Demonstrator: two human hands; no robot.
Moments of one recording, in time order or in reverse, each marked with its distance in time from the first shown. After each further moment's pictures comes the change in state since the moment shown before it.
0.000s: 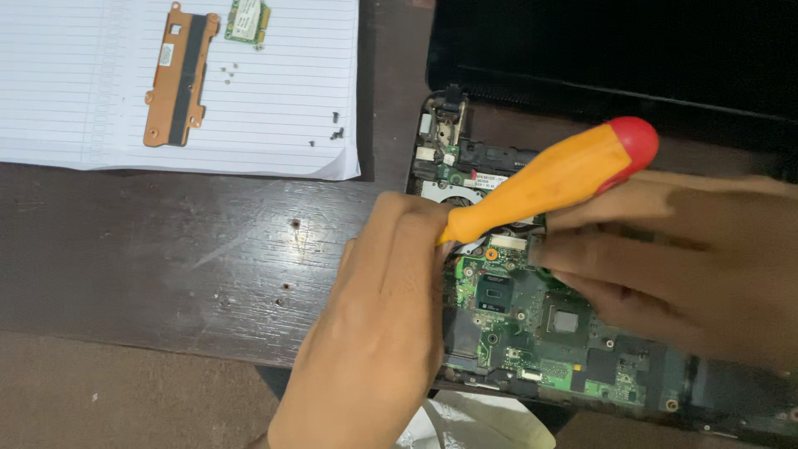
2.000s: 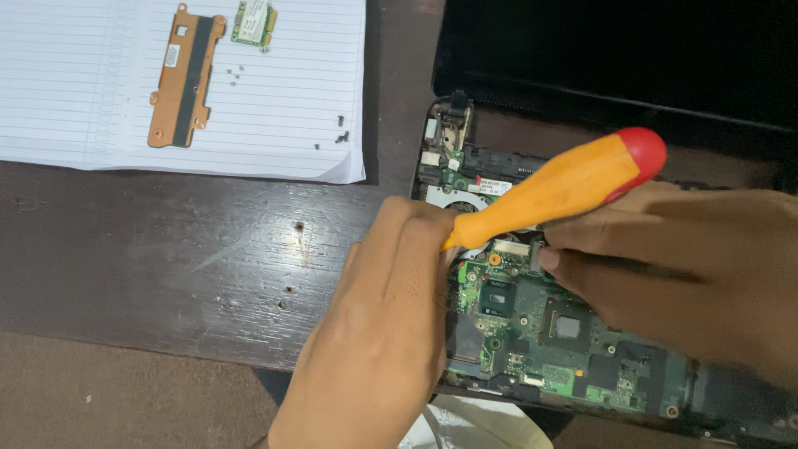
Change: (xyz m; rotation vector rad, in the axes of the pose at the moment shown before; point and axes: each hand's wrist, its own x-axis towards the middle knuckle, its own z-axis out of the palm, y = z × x) left_hand 0.000 -0.004 -0.001 -0.028 -0.005 0.048; right_hand 0.032 -0.022 -0.010 -0.079 -0.752 1.094
